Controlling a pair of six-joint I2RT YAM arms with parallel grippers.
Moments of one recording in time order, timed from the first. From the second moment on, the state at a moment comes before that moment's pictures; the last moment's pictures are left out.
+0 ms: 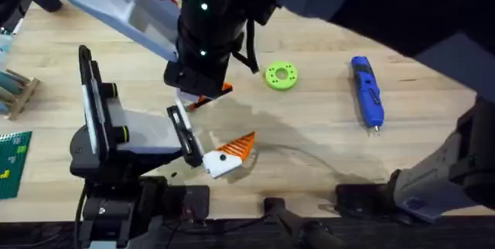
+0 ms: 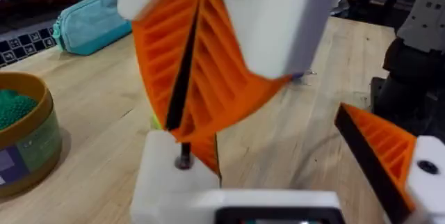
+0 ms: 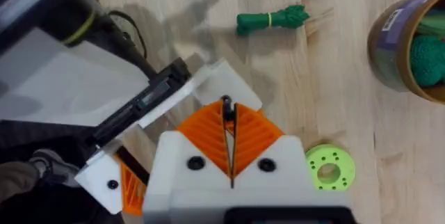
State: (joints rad) left arm 0.00 0.00 0.01 -0.11 1.13 0.03; right arm 1.06 1.90 2.05 -1.33 -0.08 -0.30
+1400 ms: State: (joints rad) left arm 0.00 0.00 0.01 -0.11 1.13 0.03; right arm 1.06 1.91 2.05 -1.34 -0.08 -0.30
